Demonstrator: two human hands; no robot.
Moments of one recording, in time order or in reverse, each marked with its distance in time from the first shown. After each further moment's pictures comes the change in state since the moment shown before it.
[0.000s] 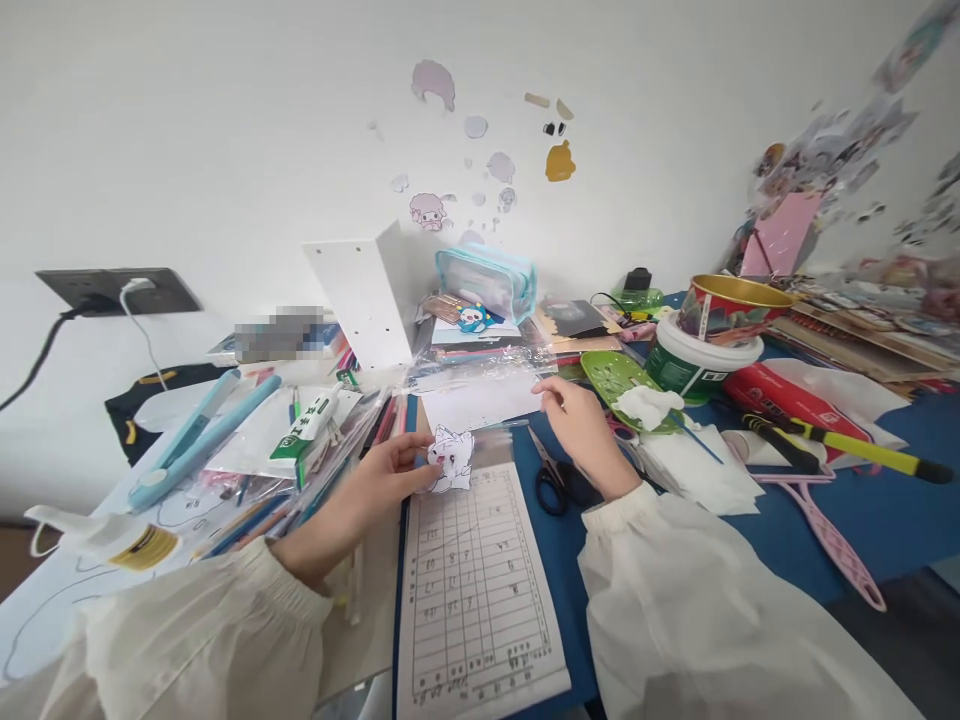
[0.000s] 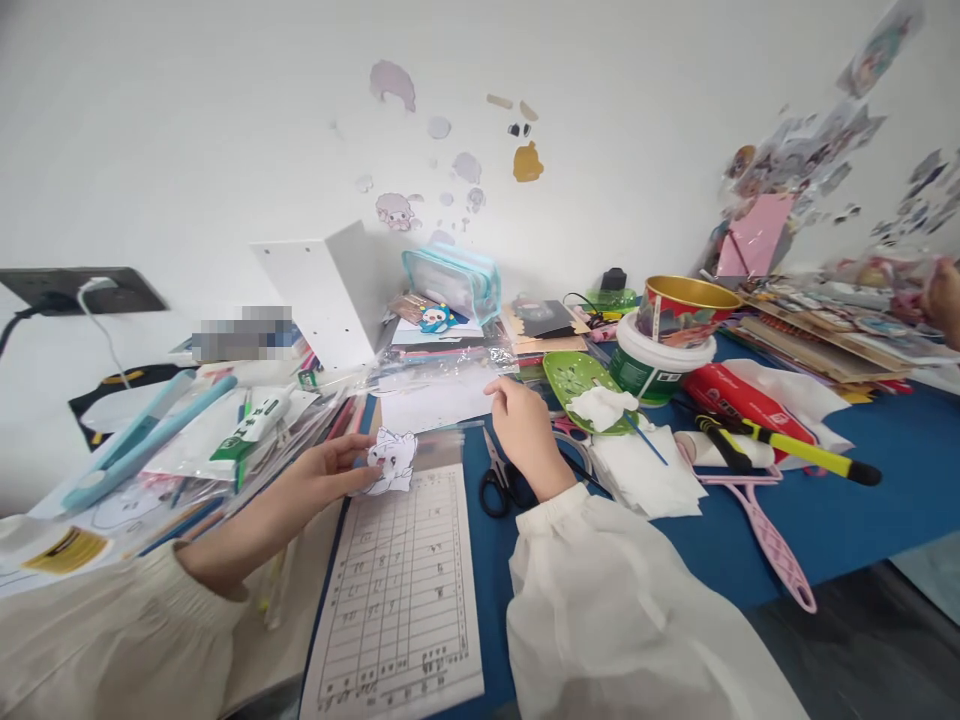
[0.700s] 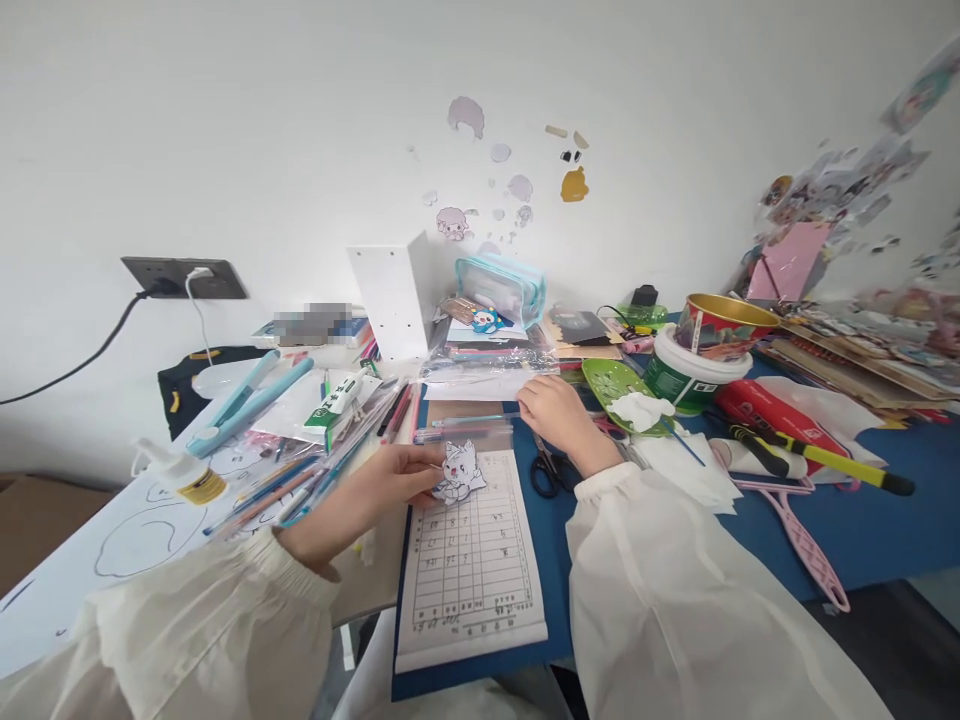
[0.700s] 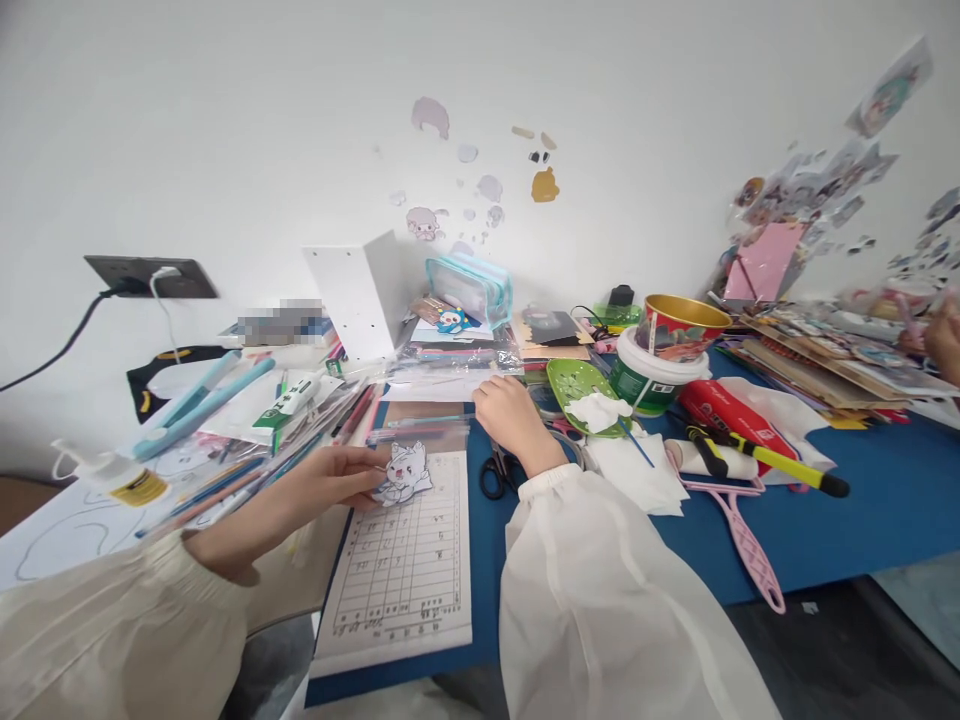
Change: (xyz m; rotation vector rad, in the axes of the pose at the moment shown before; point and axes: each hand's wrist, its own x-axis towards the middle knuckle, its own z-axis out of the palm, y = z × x) left_hand -0.039 0.004 0.005 0.054 -0.093 -0.042; right_hand 0.013 0.001 0.005 -0.586 -0.176 -0.648
